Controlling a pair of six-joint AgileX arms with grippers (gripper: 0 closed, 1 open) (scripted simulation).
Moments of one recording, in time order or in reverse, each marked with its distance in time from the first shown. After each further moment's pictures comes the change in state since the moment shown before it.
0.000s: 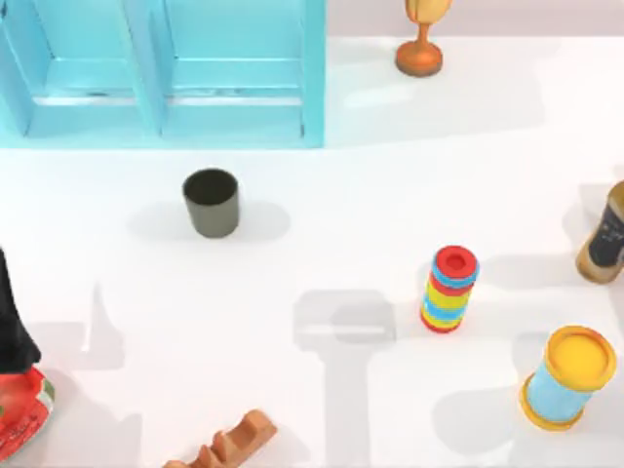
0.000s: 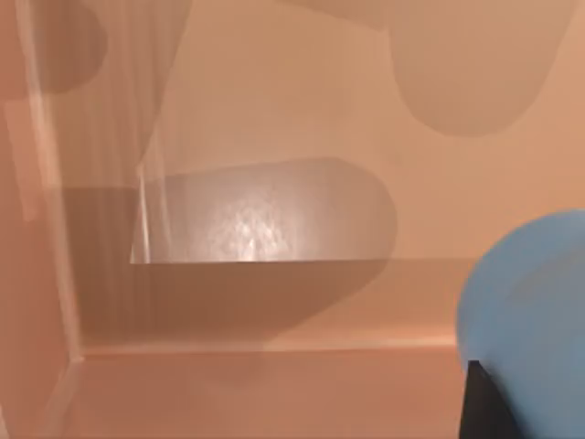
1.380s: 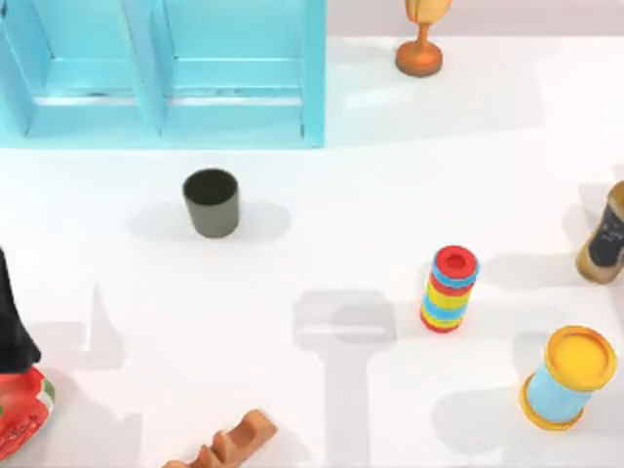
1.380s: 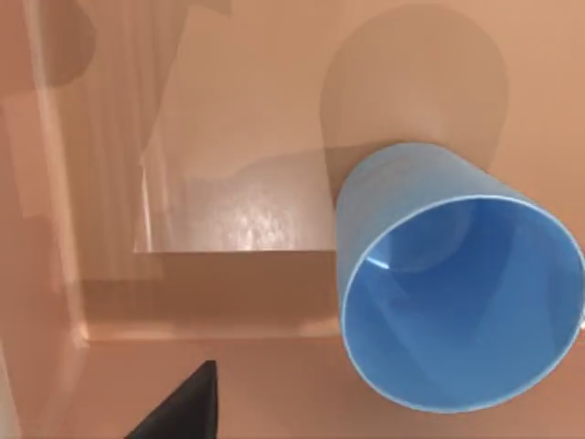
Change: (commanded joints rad) left arm 0.000 0.000 0.000 0.000 0.000 0.000; right arm 0.000 0.003 0.040 -0.039 -0.002 -0.003
